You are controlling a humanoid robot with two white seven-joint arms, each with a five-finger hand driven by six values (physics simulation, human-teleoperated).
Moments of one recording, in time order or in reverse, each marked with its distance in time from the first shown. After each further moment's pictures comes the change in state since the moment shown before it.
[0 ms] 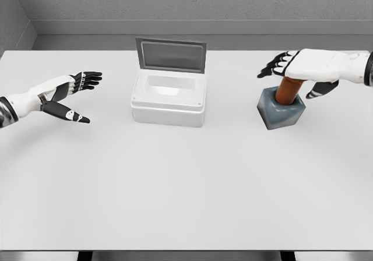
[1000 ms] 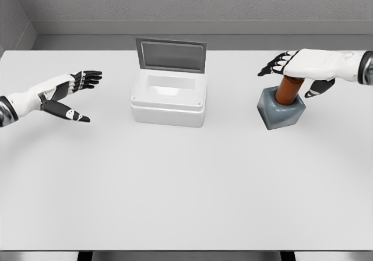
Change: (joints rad) left arm -0.003 -0.002 0.001 0.000 0.001 0.001 0.000; right arm -0.017 0.048 0.010 0.080 0.029 0.000 0.000
